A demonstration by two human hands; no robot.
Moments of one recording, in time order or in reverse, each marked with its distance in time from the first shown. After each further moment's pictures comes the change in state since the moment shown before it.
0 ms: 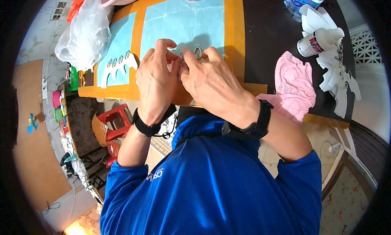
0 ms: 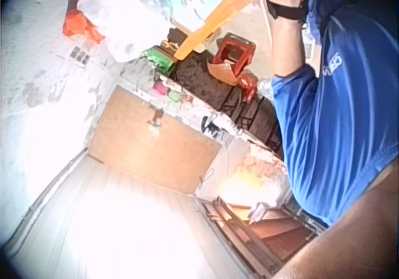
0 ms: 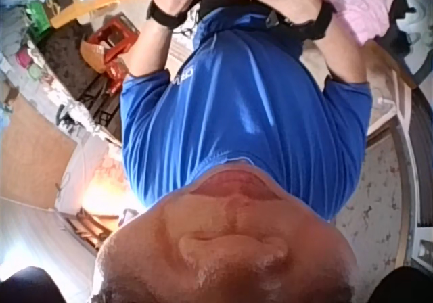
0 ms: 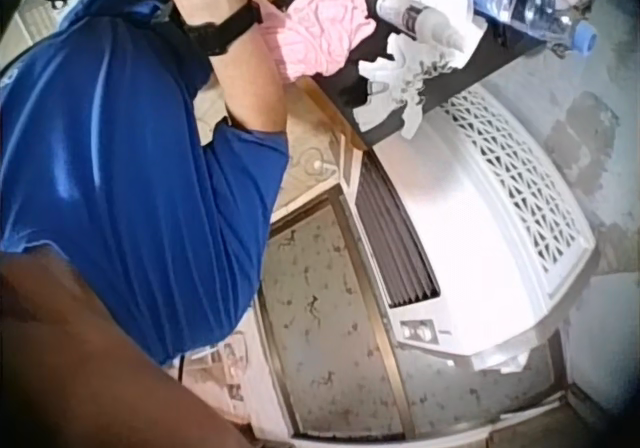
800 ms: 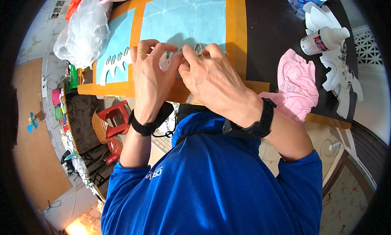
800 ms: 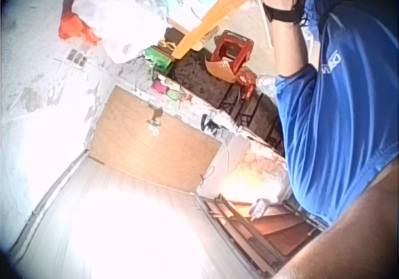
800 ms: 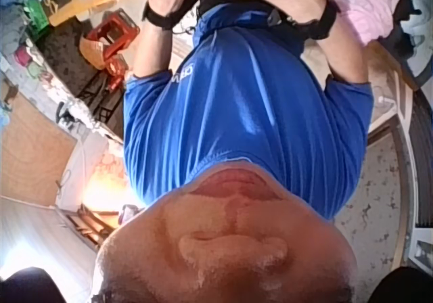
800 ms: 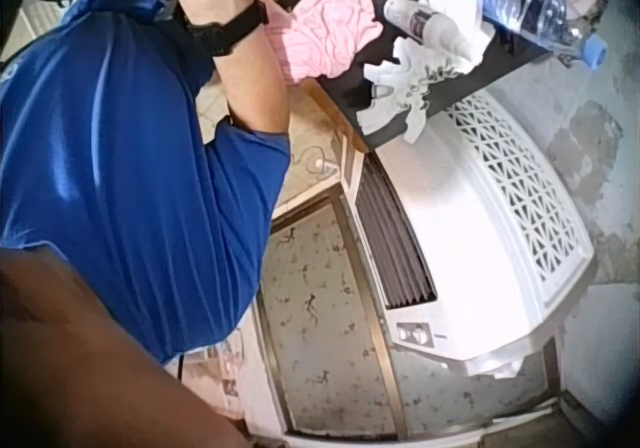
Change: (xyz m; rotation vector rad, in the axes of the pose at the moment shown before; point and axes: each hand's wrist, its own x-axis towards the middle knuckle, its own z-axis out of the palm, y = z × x) left_hand -0.001 -0.008 0.002 0.017 0.146 0.013; right_hand 0.000 0.001 0.001 0.029 0.045 -0.006
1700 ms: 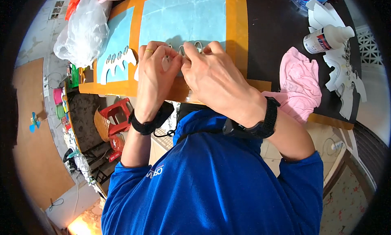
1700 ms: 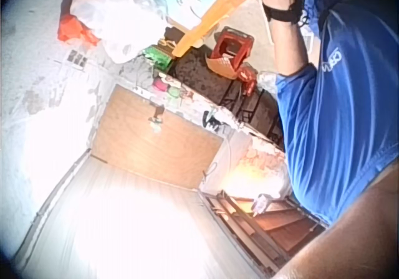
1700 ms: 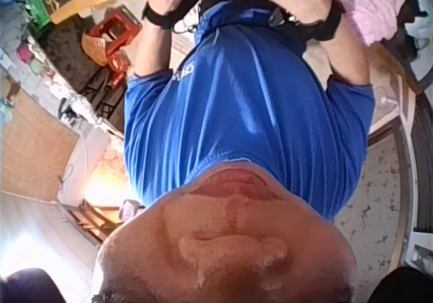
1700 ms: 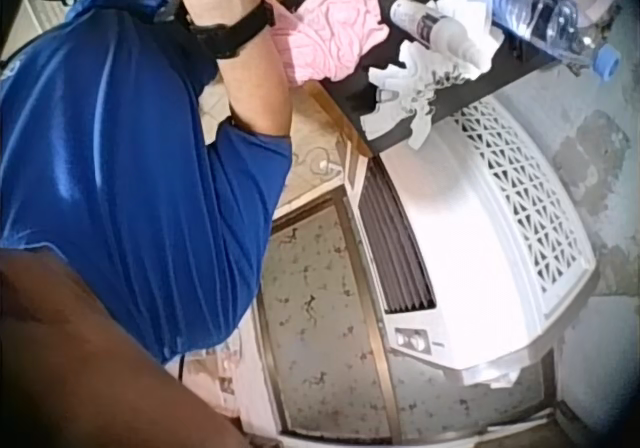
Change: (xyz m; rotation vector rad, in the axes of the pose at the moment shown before) left_hand -0.006 -0.012 0.009 -0.146 -0.121 0.027; right_hand 0.000 0.003 -0.003 -0.025 -0.083 0.017
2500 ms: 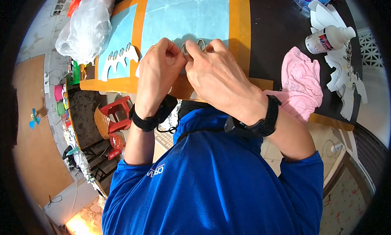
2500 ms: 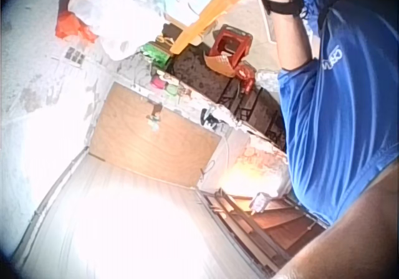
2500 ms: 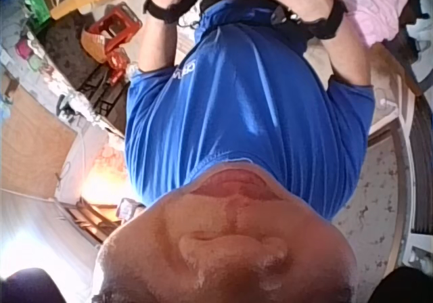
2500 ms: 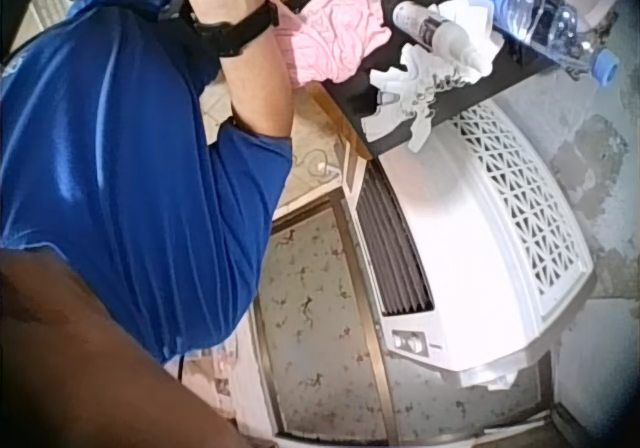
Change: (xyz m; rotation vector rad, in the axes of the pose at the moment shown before) left_hand 0.007 0.016 -0.009 0.020 -0.135 -0.240; right_hand 0.001 0.000 -0.002 0.035 0.027 -0.040
